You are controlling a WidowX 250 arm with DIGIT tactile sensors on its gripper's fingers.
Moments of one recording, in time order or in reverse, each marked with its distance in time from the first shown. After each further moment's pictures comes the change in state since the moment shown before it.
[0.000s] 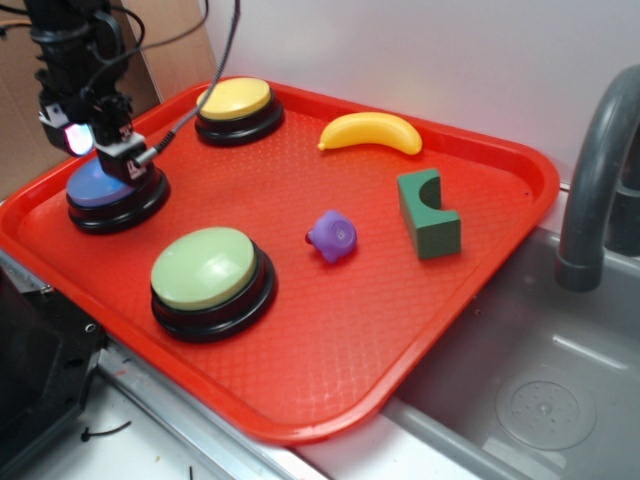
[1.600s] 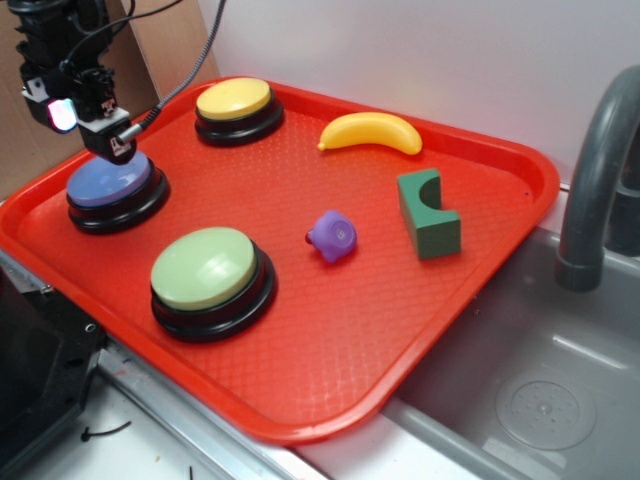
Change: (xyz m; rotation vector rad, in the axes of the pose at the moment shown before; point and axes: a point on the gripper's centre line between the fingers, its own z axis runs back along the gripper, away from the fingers) arm -0.009 -0.002 0.035 0.015 -0.036 -0.013
